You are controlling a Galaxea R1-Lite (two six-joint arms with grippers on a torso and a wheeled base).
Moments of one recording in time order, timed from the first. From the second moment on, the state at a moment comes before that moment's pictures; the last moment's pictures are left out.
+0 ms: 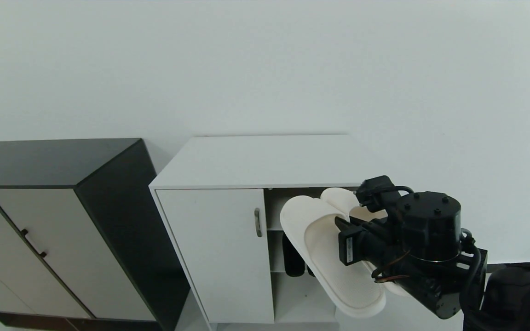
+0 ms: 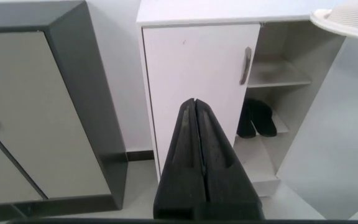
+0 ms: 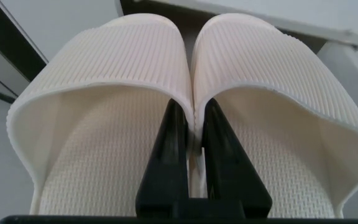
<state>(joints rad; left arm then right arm) 0.00 0.00 0.00 0.00 -0.05 0.01 0.80 1.79 -0.67 -0.88 -0.39 0.12</state>
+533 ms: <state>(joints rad) 0.00 0.00 0.00 0.00 -0.05 0.01 0.80 1.80 -0.66 -0.88 -0.39 0.12</state>
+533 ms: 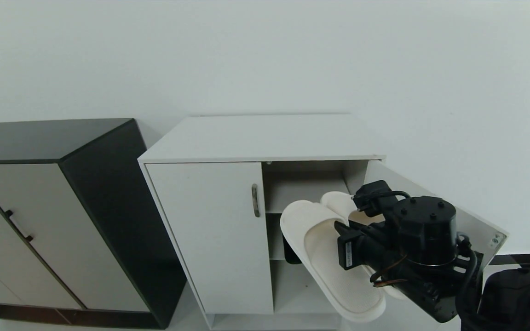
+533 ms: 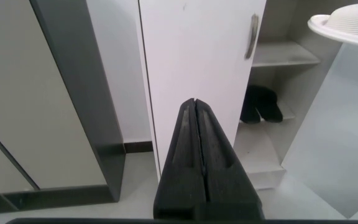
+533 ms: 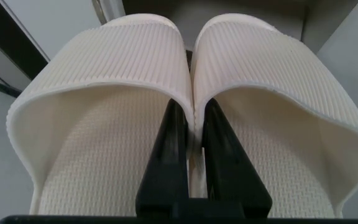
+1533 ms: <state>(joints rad) 0.00 0.00 0.00 0.00 -0.05 0.01 0.80 1.82 -0.64 -0.90 -0.39 0.10</state>
